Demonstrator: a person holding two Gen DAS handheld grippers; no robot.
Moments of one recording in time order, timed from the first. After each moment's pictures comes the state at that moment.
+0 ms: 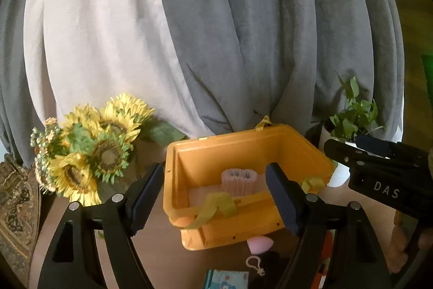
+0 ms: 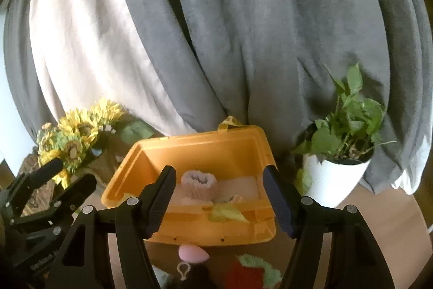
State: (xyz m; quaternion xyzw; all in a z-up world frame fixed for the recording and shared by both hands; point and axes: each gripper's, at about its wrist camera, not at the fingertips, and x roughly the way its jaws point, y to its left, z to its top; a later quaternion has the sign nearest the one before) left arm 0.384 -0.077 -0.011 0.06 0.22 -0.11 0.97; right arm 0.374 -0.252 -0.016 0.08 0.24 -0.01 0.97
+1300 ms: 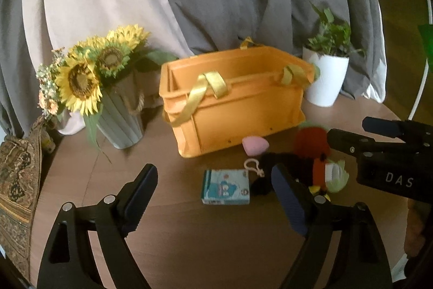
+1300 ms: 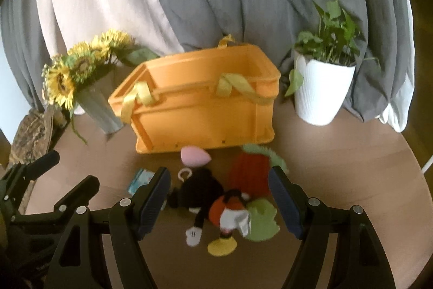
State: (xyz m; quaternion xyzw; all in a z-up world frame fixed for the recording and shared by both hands) left arm 0.296 -0.054 -0.099 0.11 0.31 -0.13 0.93; right arm 0.280 -0.218 -0.095 0.07 0.34 -0.02 0.94
